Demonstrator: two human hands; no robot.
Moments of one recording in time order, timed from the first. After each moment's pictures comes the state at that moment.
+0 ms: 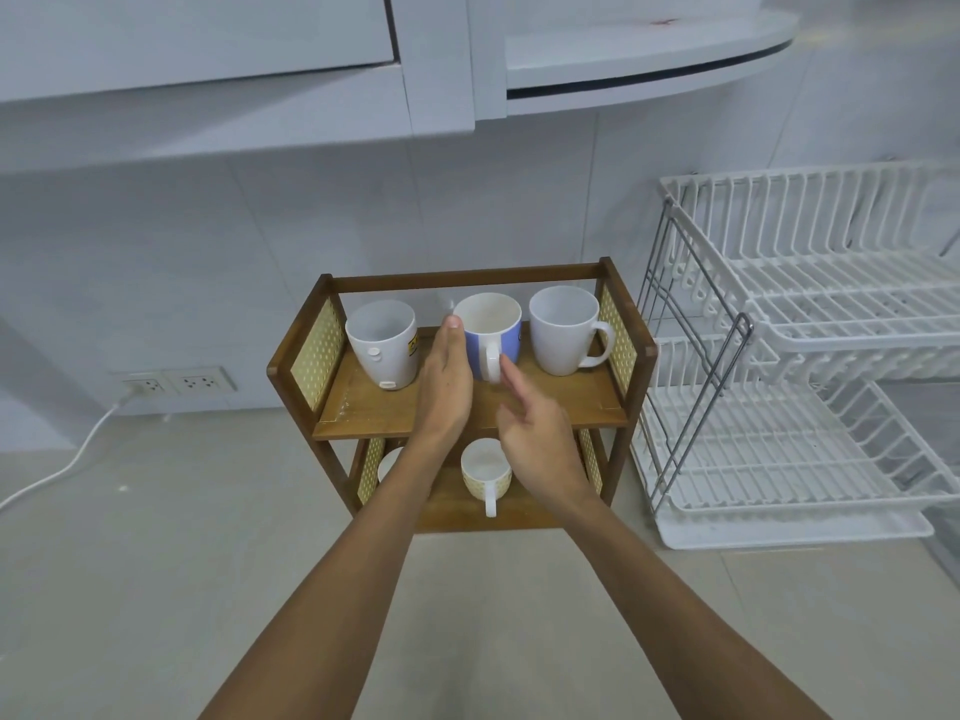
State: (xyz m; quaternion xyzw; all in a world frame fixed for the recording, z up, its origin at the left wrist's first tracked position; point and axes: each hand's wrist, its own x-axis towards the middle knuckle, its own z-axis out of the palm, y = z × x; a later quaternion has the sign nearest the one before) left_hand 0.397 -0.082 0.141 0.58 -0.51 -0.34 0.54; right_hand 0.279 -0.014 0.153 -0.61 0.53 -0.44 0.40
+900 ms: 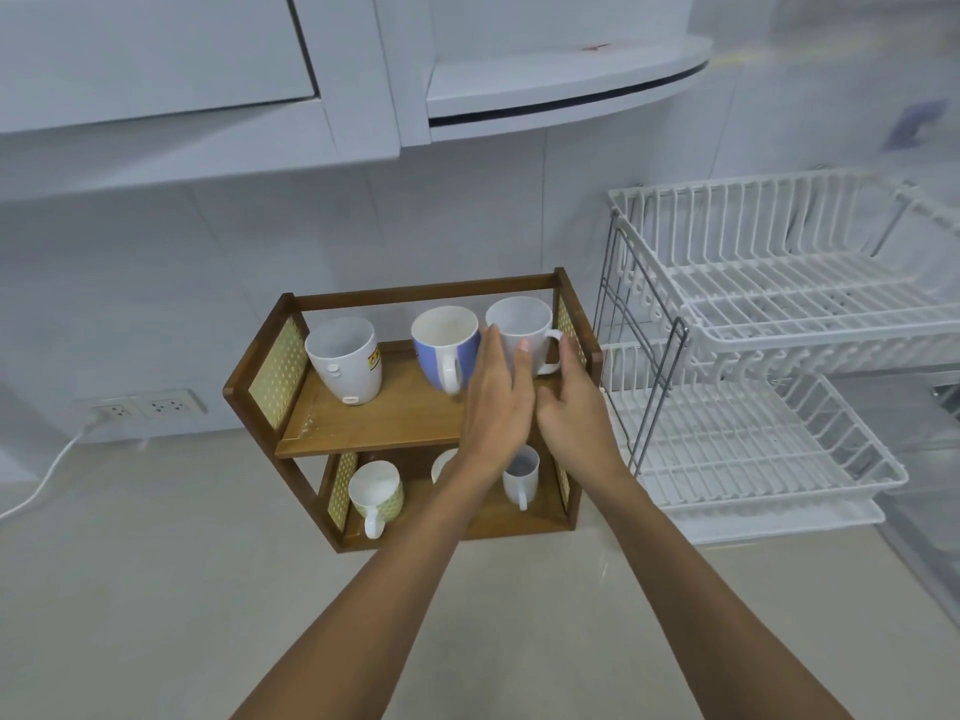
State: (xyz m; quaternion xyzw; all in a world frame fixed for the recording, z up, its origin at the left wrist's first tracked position) left_hand 0.304 -0.055 0.159 0.56 -0.63 -0.30 0.46; right_hand 0.208 -0.029 0.166 -0.58 0.60 -0.44 0.33
